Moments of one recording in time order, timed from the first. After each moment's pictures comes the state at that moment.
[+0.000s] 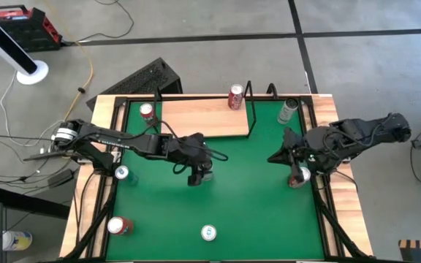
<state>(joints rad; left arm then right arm) -0.07 1.54 1.19 -0.28 -0.13 0.01 0.28 0.87 1.06 -0.72 0.13 0.38</state>
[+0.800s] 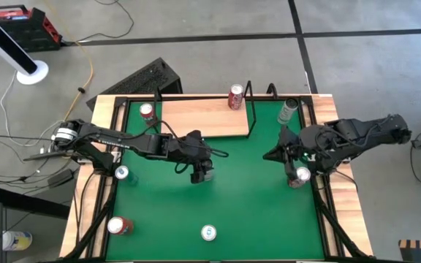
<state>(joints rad) -0.07 1.54 1.19 -0.27 -0.20 -0.07 0.23 0.90 1.06 -0.70 0.13 0.38</state>
